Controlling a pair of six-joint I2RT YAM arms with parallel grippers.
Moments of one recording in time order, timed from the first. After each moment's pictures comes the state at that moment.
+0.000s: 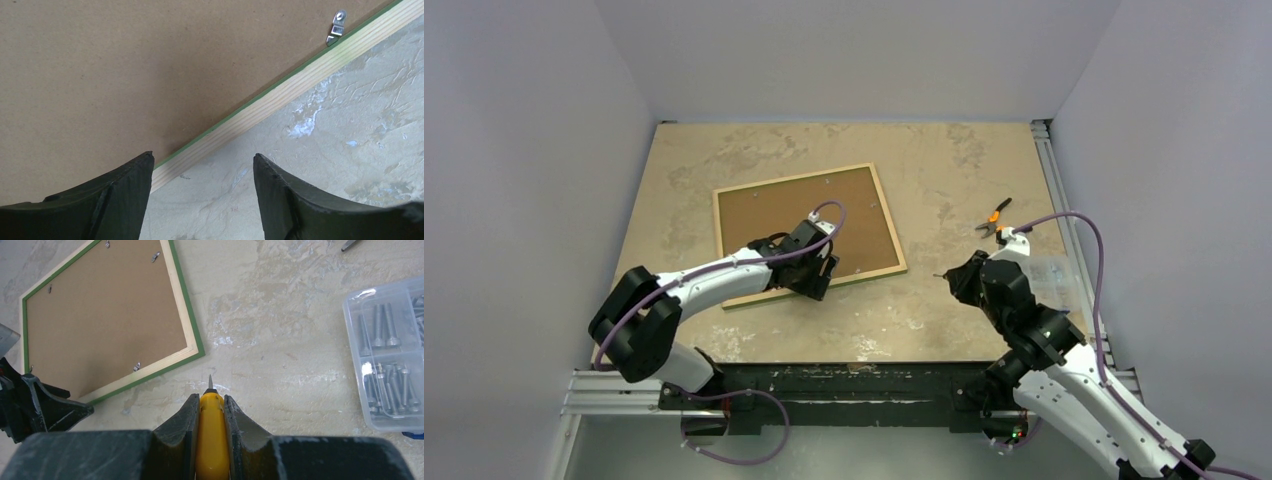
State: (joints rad) left arm -0.74 1.46 0.87 -0.49 -0.15 -0.31; right arm 0.64 0.53 0.57 -0.59 0.40 0.74
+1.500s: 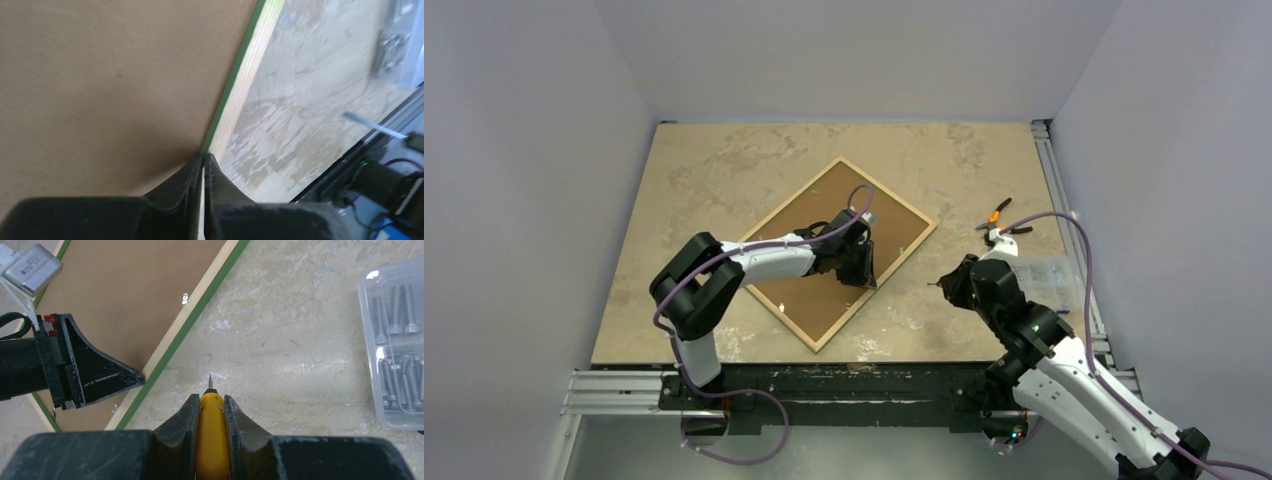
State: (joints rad) left arm -0.82 1.81 1.08 -0.21 0.20 -0.70; right arm 0.64 0.60 0.52 -0.56 0.34 0.75
